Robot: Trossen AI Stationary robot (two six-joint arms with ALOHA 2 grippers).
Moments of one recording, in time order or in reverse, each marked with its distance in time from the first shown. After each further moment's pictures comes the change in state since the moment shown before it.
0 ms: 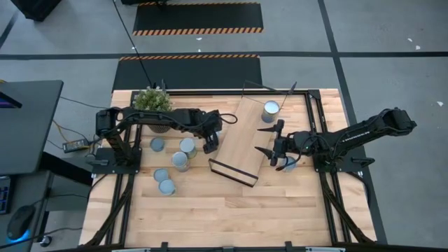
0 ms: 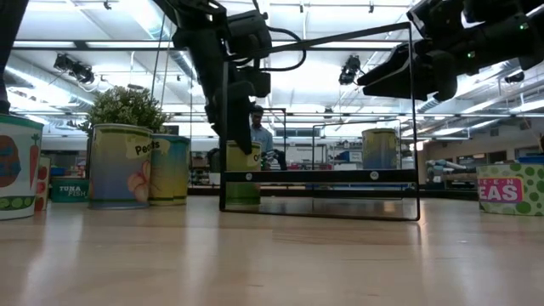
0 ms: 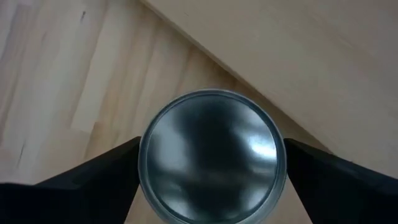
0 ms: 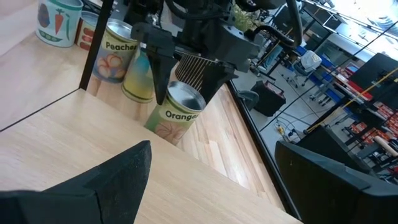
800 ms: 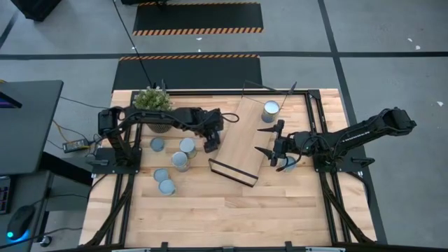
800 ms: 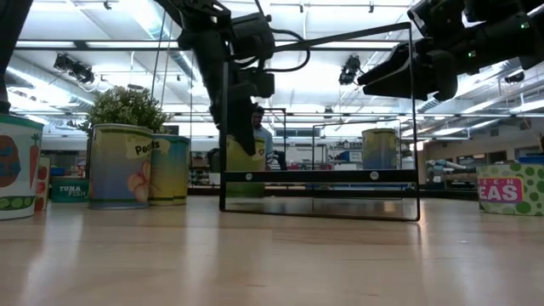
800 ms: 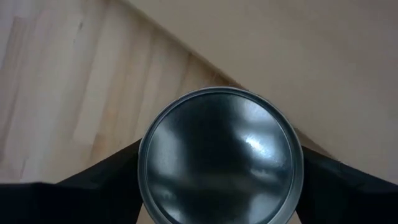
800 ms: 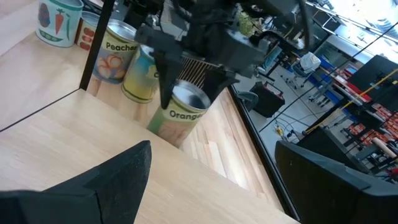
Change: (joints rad) left arm 0.019 0.019 0.041 -0.021 0.019 0.050; right arm 0.006 0.000 0.000 0.002 0.008 -0.007
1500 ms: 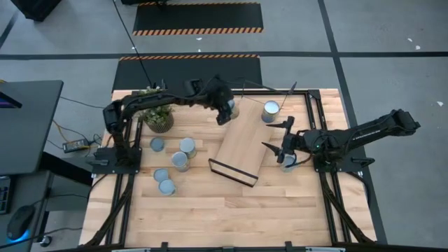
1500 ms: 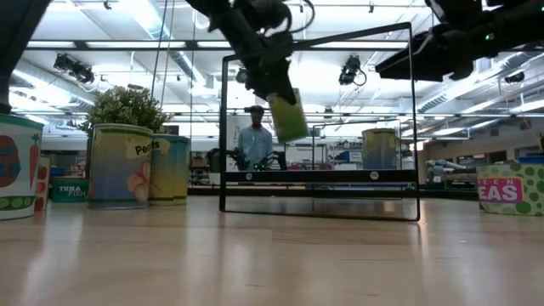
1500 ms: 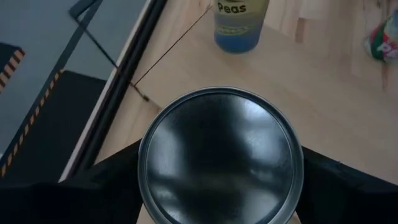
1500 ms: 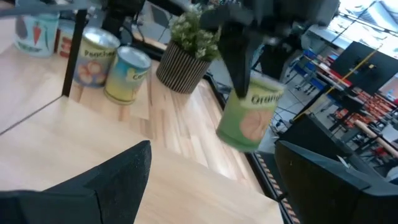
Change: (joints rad) left arm 0.148 0.091 0.395 -0.021 0.053 0.139; right arm 0.041 -0.230 0.021 -0.238 0.108 0.069
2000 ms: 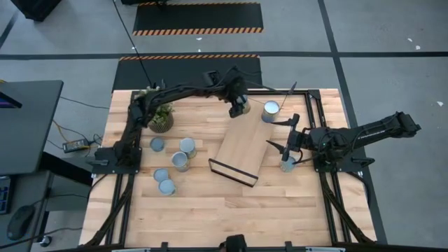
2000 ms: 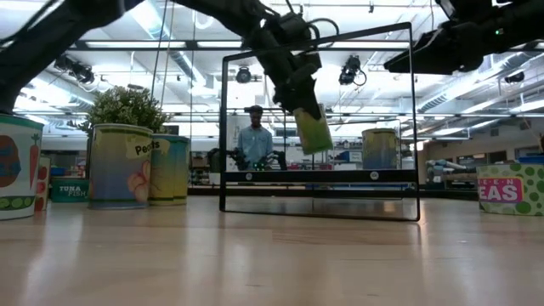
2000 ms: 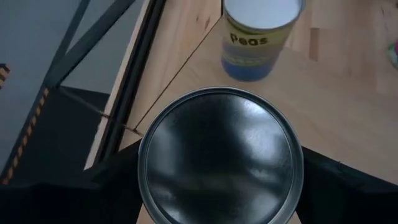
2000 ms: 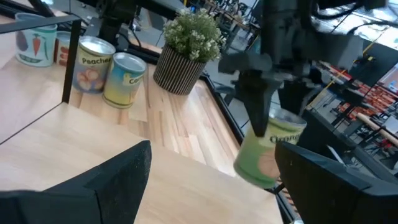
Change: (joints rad) left arm 0.058 0.298 0.380 -0.111 0.079 0.103; right arm -0.004 -0.110 0.000 -0.103 -0.002 0.042
